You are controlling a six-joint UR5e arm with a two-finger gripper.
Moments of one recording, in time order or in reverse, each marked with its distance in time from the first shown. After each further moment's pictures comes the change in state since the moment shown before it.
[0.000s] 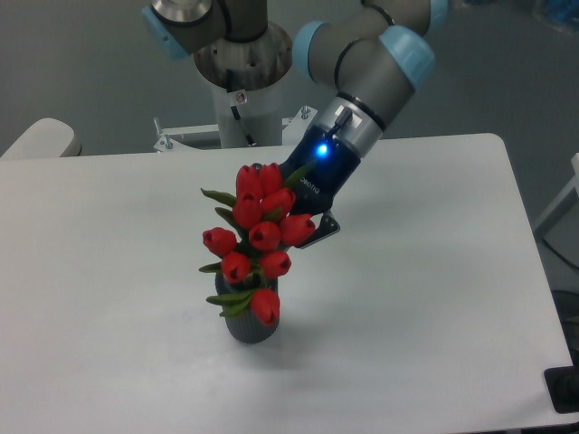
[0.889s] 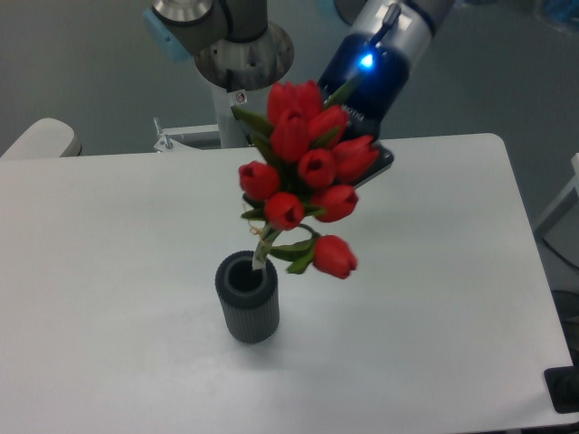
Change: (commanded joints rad) arm 0.084 -0.033 0.255 -0.008 -0.008 -0.304
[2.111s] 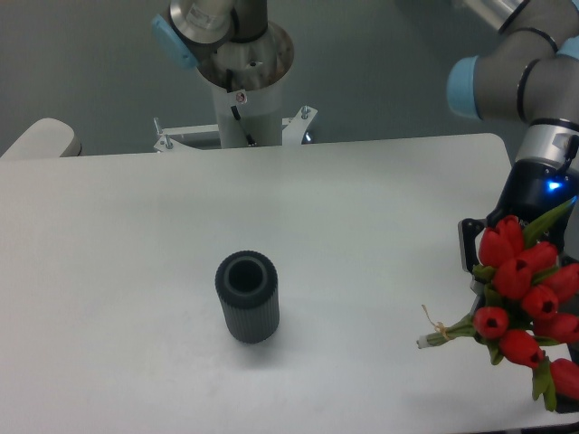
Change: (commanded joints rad) arm 0.104 -0.356 0.219 0.002 0.060 0.264
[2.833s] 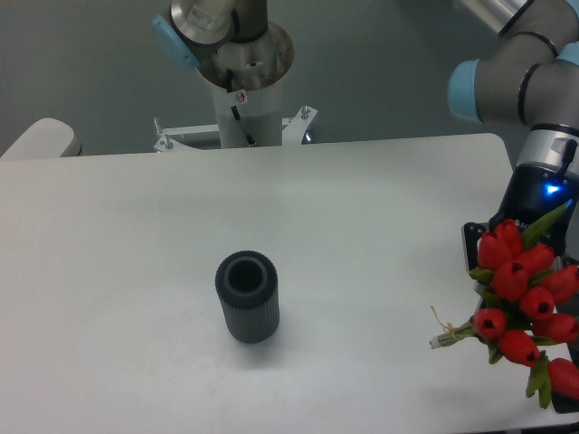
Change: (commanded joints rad) arm -0.005 0.006 -0.020 0.005 0.025 0.037
